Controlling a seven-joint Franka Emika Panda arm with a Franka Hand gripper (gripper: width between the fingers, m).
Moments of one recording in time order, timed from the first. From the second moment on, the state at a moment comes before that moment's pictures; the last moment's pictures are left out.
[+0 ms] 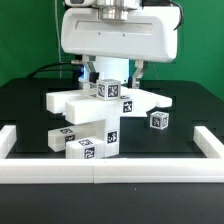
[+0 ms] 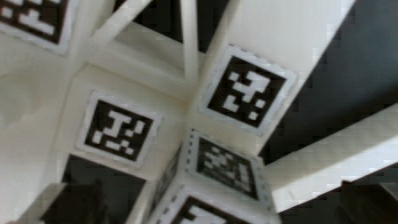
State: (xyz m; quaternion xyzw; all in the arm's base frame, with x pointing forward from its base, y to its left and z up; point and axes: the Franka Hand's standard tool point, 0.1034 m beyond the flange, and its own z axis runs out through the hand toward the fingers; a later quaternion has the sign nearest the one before) arm 0.557 -0.021 0.124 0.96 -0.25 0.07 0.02
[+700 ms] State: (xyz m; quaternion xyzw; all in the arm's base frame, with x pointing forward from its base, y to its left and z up) arm 0.559 -0.028 0.125 0.99 0.07 0.07 0.05
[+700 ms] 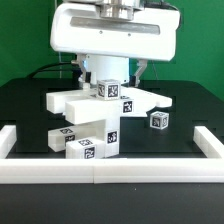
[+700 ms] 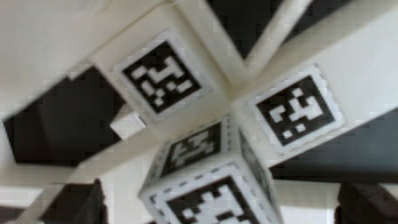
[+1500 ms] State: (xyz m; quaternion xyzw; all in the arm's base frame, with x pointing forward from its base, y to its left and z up) arm 0.559 -0.035 0.124 0.98 0.19 0.05 0.06
